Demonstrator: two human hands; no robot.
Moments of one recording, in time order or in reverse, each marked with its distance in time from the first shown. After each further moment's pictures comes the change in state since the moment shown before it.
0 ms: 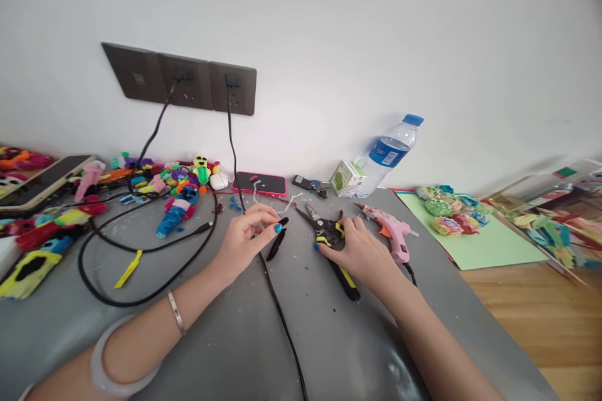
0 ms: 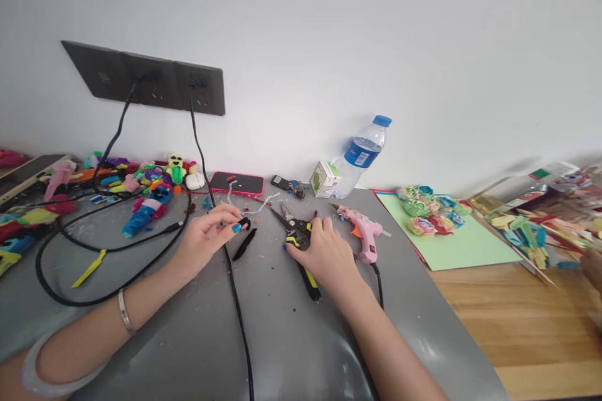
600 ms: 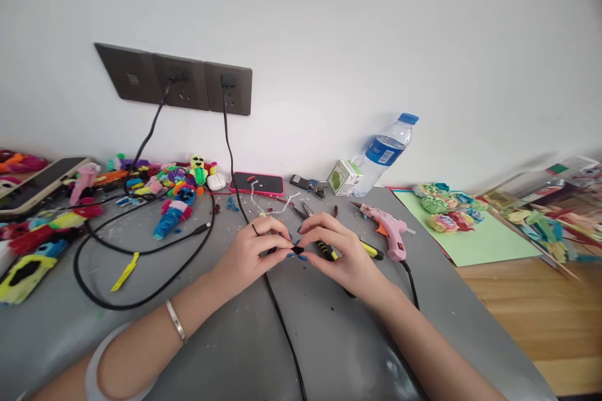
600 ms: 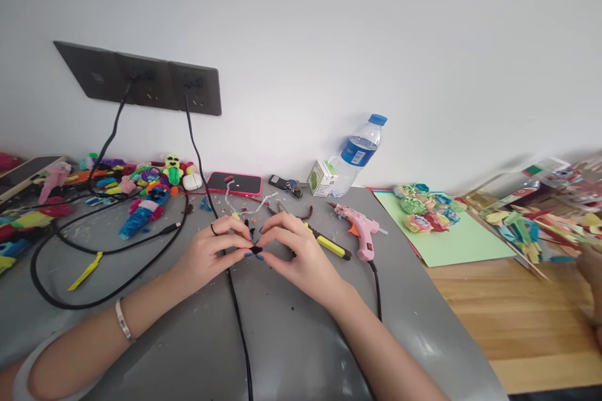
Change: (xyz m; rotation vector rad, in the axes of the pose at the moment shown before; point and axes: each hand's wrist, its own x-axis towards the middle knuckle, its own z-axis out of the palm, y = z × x) left_hand -0.006 0.002 0.003 0.441 -0.229 0.534; right_hand -0.007 -0.029 -0.027 0.765 0.101 -0.678
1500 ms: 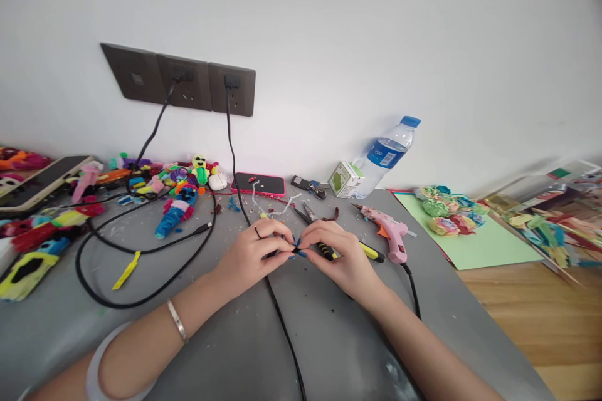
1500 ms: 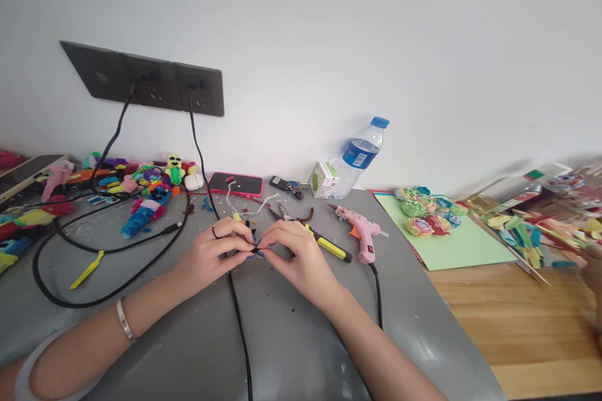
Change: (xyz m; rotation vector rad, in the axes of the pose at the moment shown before) left_hand 0.001 0.001 0.001 0.113 0.024 0.109; right_hand 0.000 0.004 0.008 0.053 0.068 -0.027
